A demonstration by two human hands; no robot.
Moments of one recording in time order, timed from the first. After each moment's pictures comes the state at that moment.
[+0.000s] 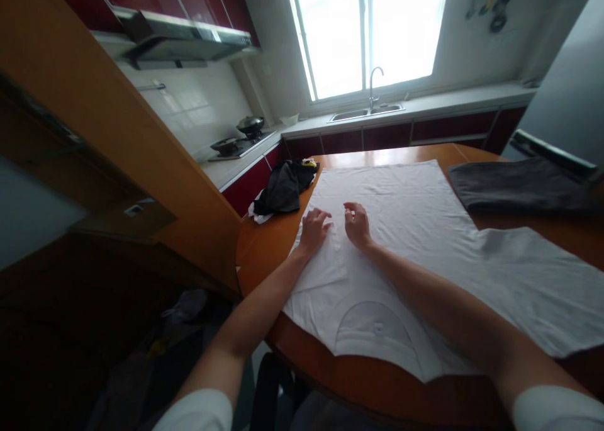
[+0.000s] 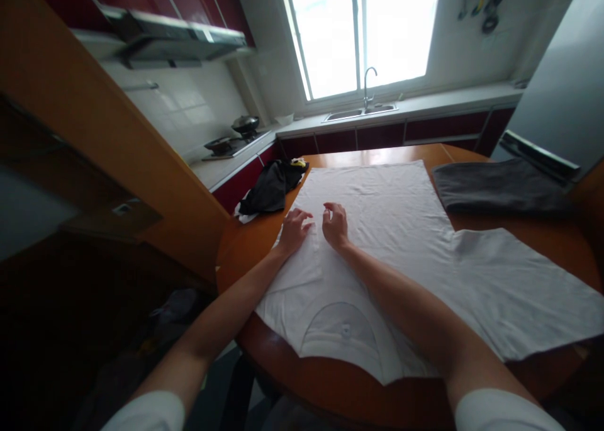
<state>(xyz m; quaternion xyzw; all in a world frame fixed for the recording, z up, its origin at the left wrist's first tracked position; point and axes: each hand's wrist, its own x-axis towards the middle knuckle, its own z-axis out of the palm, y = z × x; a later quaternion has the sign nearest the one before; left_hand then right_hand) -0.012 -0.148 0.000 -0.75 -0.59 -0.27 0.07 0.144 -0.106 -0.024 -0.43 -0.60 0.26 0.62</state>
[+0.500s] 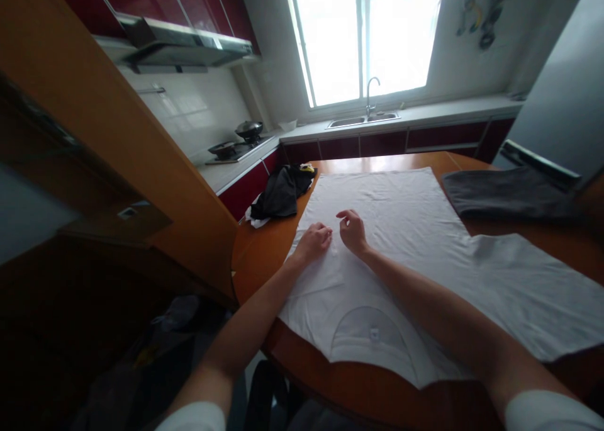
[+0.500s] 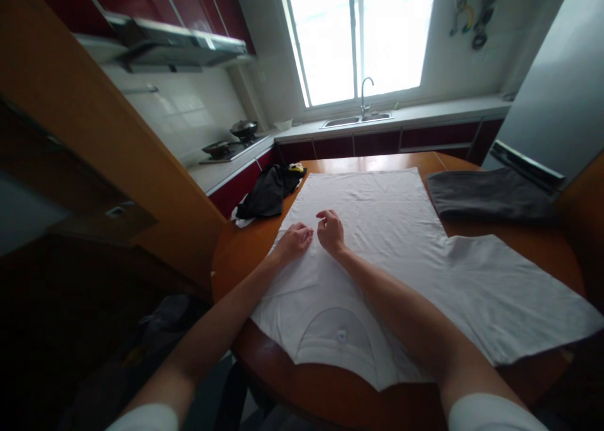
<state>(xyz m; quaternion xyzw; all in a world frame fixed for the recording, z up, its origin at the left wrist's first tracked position) -0.011 -0.163 0.004 -0.82 -0.54 -0.20 0.02 0.146 -0.114 -0.015 -0.41 -0.64 0.24 0.60</state>
